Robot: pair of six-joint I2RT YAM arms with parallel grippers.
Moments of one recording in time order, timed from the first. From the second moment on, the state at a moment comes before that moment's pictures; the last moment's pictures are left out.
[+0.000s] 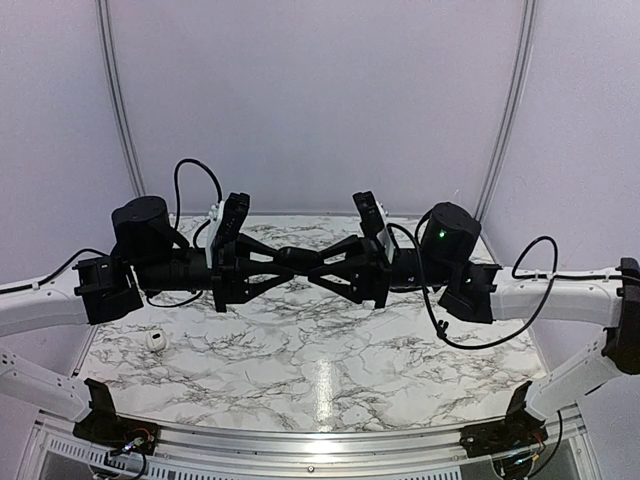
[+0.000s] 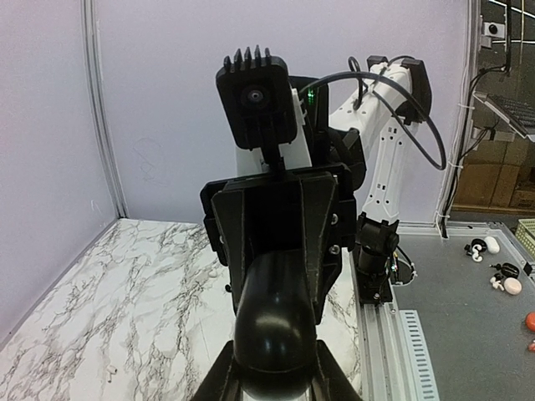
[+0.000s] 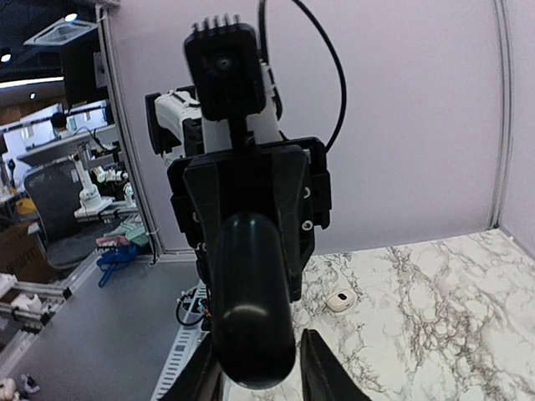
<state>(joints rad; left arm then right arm) -0.97 1.13 0.89 0.18 0.48 0.04 0.91 1.37 0.89 0.60 -0.75 0.22</state>
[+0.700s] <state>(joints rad) -0.97 1.16 0.90 0.24 0.50 -0.05 0.91 1.37 0.85 0.71 -0.75 0.25</state>
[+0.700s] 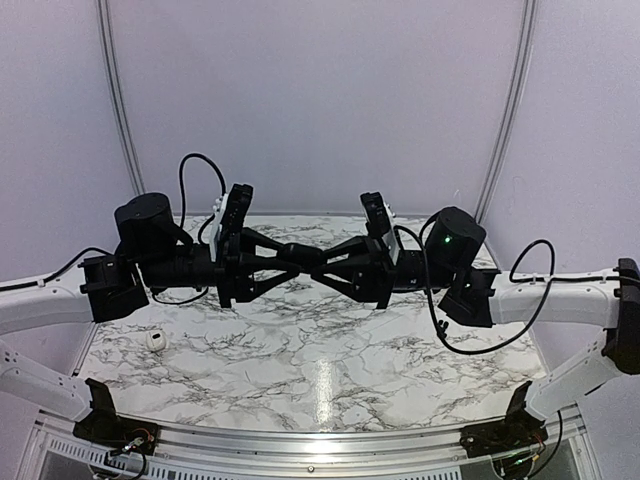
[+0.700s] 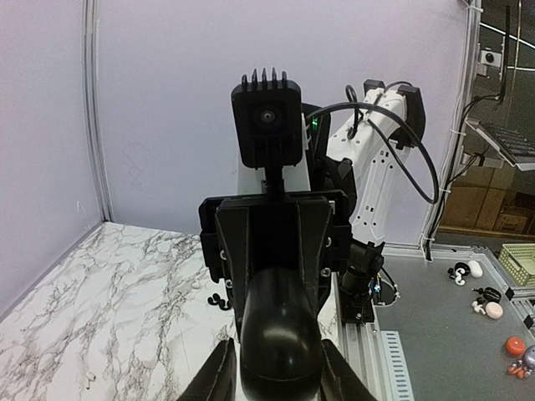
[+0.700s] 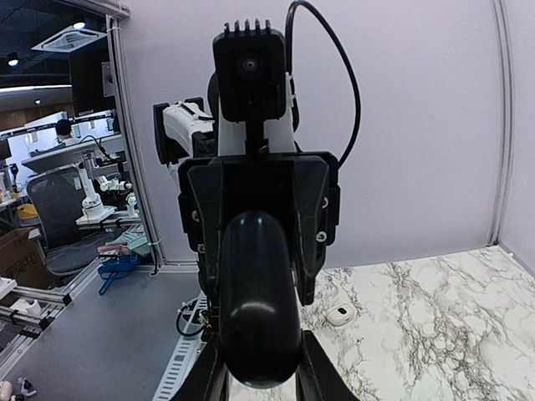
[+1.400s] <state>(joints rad) -0.97 1.16 0.89 0.28 0.50 -0.07 0.90 1.36 0.84 0.74 -0.74 0.26</state>
